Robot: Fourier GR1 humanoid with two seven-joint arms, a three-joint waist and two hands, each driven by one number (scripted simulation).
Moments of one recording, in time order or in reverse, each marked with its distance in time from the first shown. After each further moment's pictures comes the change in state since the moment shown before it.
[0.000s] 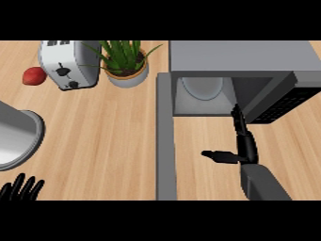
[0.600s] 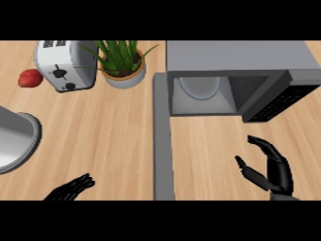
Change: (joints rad) left arm -0.110 -0.004 -0.164 0.075 -0.183 -0.021 0.042; right arm 0.336 -0.091 0.031 -0.373 -0.052 0.085 0.038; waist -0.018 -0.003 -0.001
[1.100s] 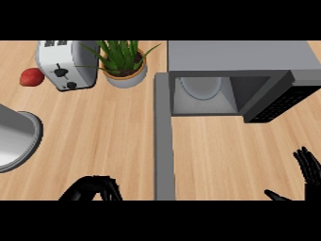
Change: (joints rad) left arm -0.177 -0.029 -0.145 0.144 -0.174 0.114 -0.016; right arm 0.246 -0.100 -0.065 -0.249 -0.130 0.148 0.066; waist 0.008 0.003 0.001
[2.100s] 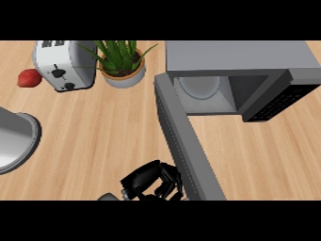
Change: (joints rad) left arm -0.455 -0.004 -0.364 0.520 -0.120 0.165 0.124; right arm 0.069 -0.128 -0.080 -0.027 -0.082 0.153 0.015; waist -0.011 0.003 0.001
